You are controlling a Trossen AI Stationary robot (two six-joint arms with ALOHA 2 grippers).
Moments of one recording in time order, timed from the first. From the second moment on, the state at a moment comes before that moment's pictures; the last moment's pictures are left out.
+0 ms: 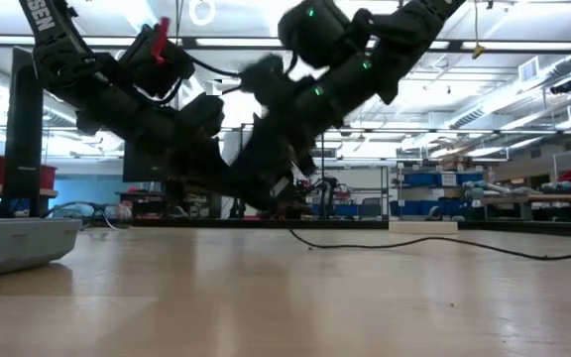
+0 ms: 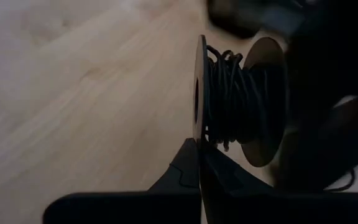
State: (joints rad) left arm 0.11 1.55 0.46 0.58 -0.04 -0.51; right arm 0.01 1.97 1.19 0.16 0.02 0.35
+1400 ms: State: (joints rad) left arm 0.11 1.55 0.35 0.72 0.03 -0.56; right arm 0.14 1.90 1.16 -0.22 0.26 0.44
